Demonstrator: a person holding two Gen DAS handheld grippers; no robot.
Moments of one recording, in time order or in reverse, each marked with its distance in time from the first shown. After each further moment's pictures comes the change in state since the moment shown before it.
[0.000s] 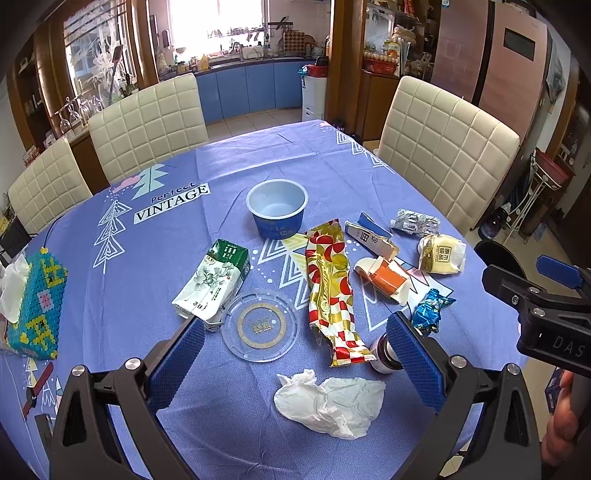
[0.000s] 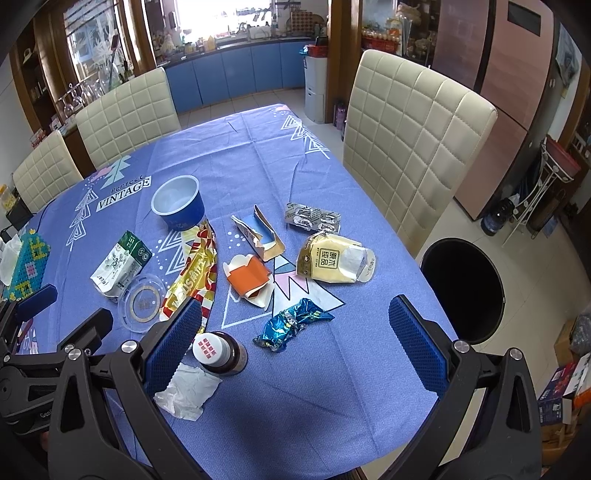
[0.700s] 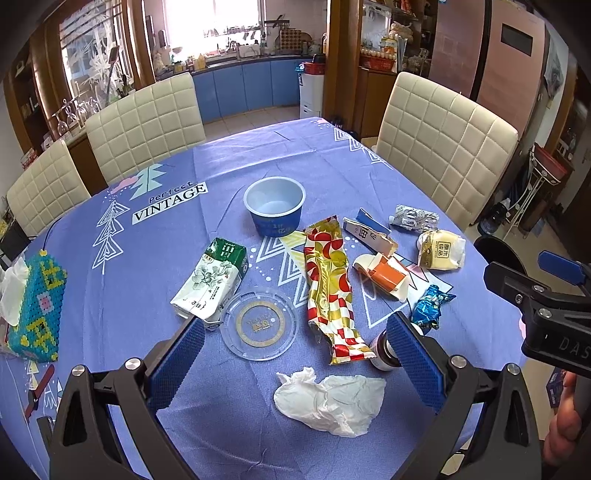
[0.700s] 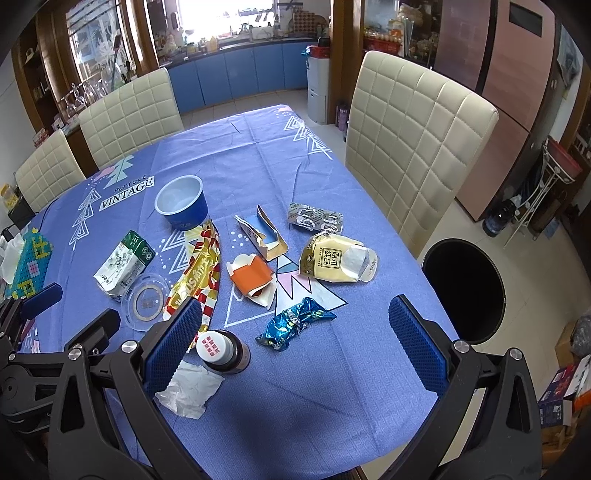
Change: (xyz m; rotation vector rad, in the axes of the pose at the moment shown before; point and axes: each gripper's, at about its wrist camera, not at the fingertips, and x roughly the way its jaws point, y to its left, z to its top) left arm 0.002 0.000 -0.002 0.015 0.010 -0.003; right arm -0.003 0.002 -0.001 -0.008 -0.005 0.009
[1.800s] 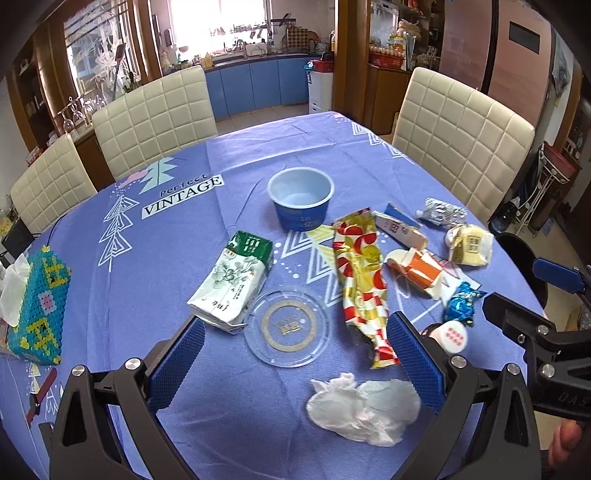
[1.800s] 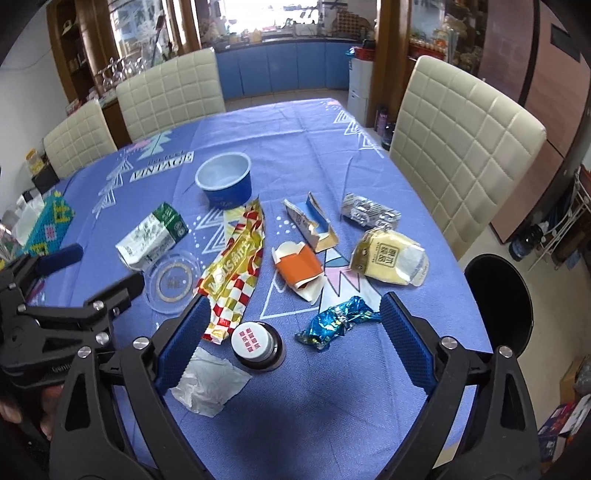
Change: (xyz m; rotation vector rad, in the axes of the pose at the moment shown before) left arm 0.027 0.027 -0.008 -0.001 0.005 0.036; right arm 0.026 0.040 -0.017 -0.140 0.015 0.103
